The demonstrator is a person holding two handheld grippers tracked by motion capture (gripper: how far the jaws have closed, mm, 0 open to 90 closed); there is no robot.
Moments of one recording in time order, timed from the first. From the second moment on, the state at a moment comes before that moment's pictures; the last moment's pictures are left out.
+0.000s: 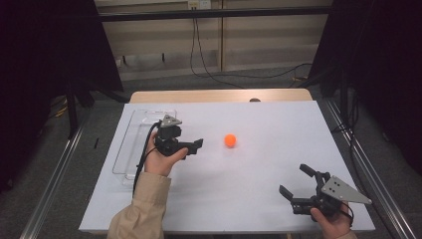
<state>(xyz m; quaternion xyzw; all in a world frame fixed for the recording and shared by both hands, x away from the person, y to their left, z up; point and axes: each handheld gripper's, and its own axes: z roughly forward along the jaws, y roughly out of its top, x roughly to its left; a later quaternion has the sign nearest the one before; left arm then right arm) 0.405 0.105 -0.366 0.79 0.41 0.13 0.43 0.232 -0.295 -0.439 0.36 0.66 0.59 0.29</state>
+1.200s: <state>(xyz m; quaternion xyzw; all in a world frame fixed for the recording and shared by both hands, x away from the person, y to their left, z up) 0.402 0.062 -0.390 0.81 0.38 0.13 0.43 0.234 -0.293 -0.438 0.36 0.67 0.59 0.29</state>
